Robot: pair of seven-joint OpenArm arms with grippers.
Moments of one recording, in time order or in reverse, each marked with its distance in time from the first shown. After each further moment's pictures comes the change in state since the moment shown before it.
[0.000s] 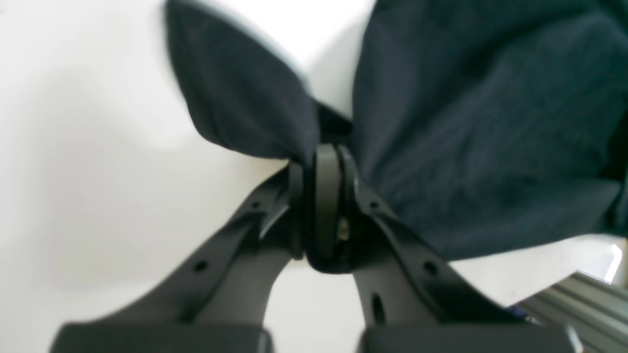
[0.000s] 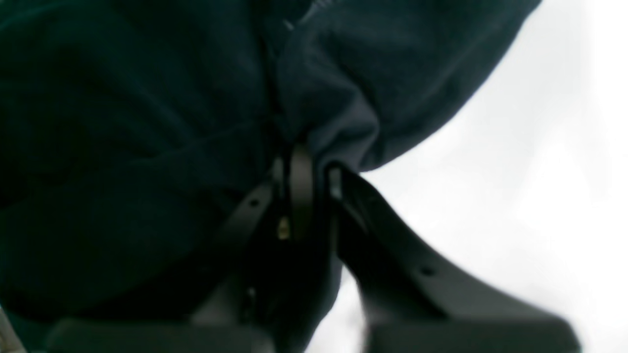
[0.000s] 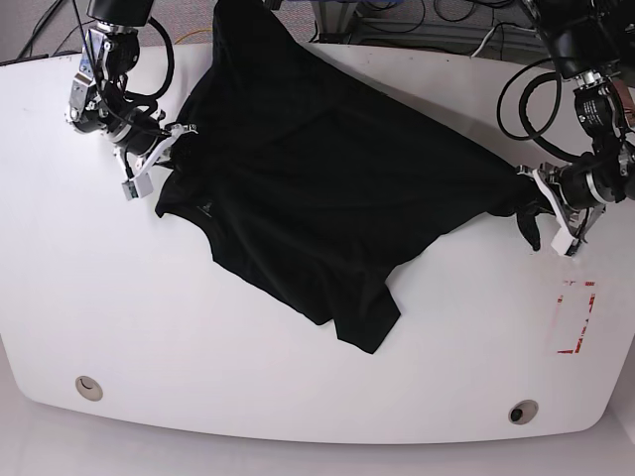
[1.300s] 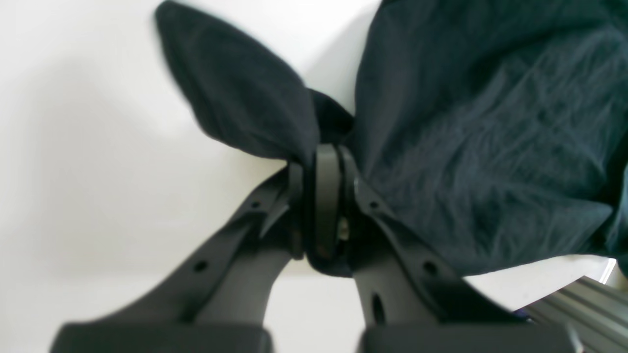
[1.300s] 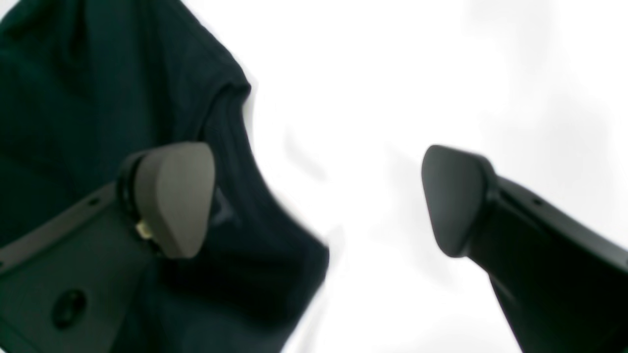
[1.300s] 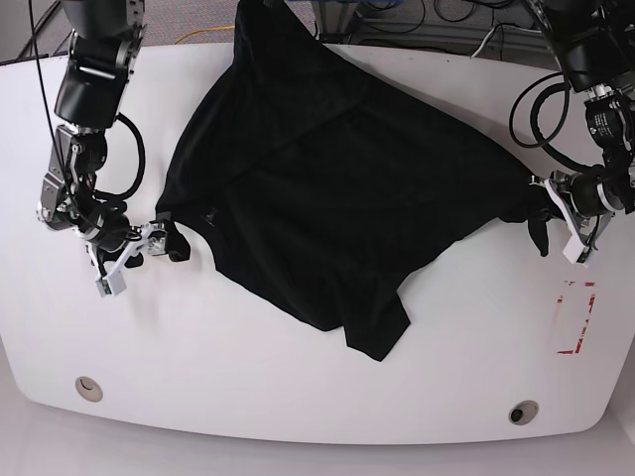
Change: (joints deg) left arm -2.6 -2.1 -0.2 -4.8 0.1 0.0 0.0; right arm 28.0 7.2 -5.1 -21.6 -4.2 0.8 0.7
